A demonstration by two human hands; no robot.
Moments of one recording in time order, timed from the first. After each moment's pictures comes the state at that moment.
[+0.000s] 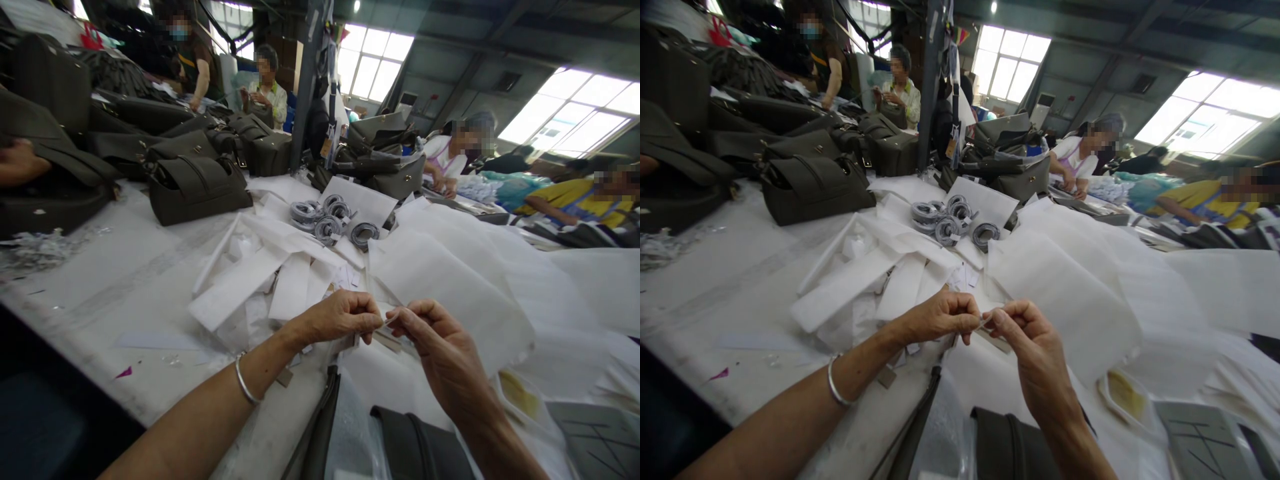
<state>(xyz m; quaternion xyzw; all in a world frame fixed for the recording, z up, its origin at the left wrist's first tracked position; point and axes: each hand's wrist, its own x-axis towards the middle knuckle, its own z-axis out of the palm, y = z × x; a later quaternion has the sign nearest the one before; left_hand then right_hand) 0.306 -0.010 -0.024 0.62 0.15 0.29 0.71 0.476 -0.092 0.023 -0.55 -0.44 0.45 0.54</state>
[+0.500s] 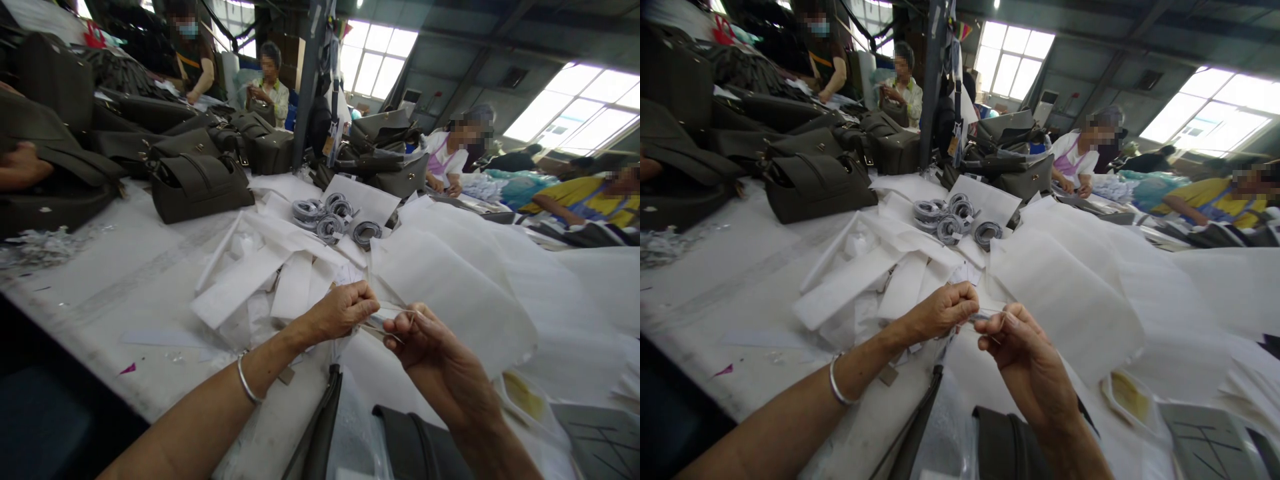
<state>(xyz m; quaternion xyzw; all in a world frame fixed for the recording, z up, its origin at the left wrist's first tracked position) 0.308 -0.010 -0.022 0.68 0.24 0.34 0.60 0.465 -0.097 0.031 -0.43 -0.30 0.63 0.57</state>
